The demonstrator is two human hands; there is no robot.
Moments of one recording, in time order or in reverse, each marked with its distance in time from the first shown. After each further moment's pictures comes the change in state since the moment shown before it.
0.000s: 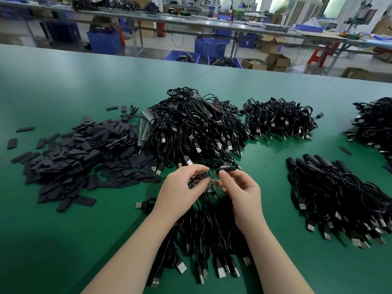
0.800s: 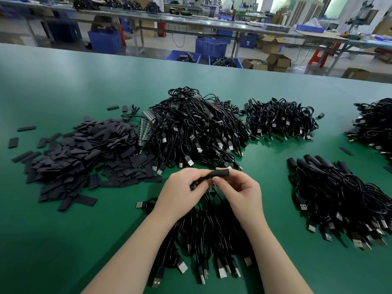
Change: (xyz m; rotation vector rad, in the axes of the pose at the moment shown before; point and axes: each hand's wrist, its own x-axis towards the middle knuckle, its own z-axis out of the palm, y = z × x) left_hand -0.001 -0.001 -0.002 0.013 -0.045 0.054; right_hand -0.001 -0.005 0.000 -0.253 -0.119 -0.208
